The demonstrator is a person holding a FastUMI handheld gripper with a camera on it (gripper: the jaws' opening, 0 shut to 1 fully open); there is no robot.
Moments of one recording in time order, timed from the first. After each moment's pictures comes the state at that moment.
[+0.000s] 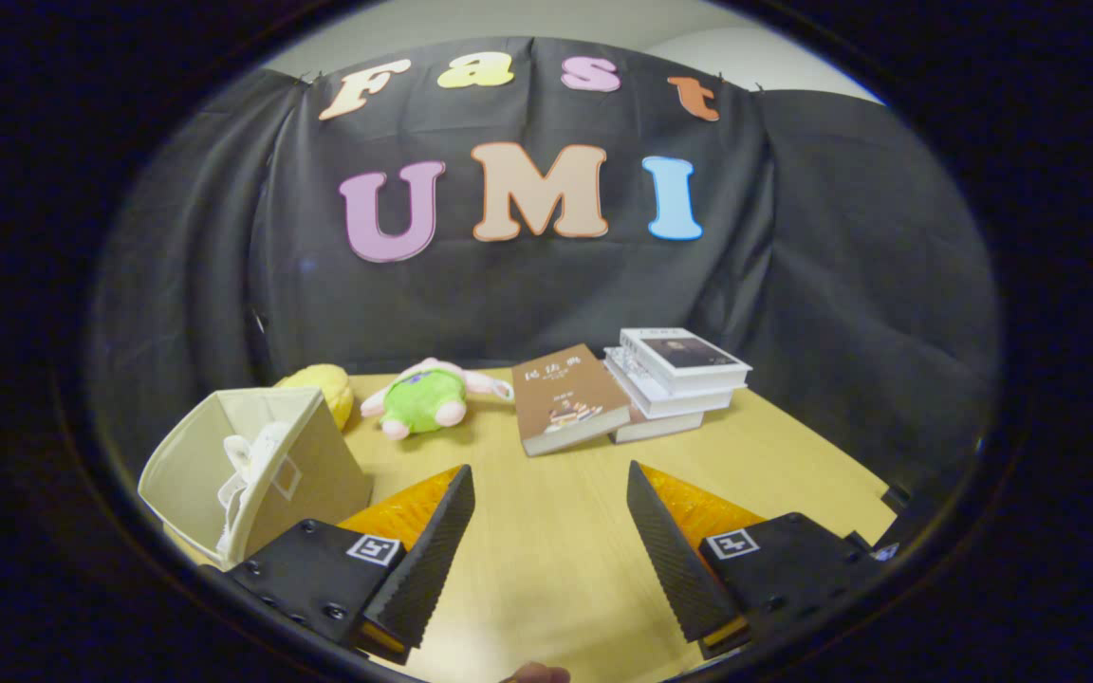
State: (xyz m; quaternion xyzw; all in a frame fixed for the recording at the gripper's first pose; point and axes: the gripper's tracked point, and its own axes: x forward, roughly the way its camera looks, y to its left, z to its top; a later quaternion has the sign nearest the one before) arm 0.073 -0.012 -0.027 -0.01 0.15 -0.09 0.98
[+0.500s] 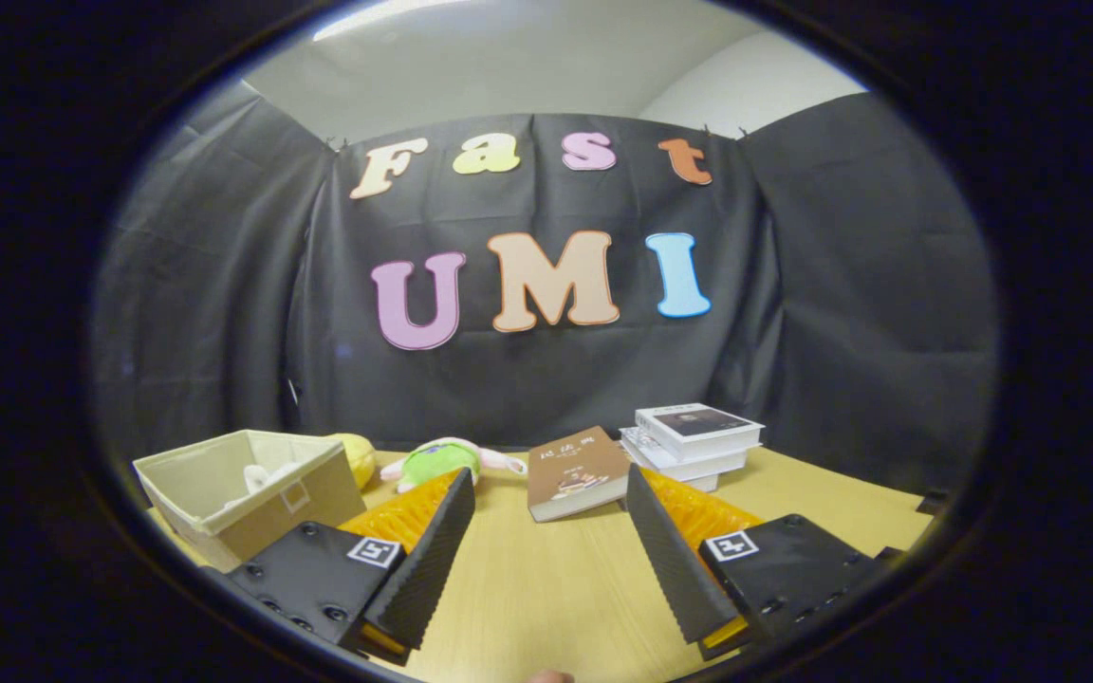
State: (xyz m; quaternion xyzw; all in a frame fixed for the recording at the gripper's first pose) arm 0.048 -0.013 -0.022 0.02 0.00 -0.02 1.00
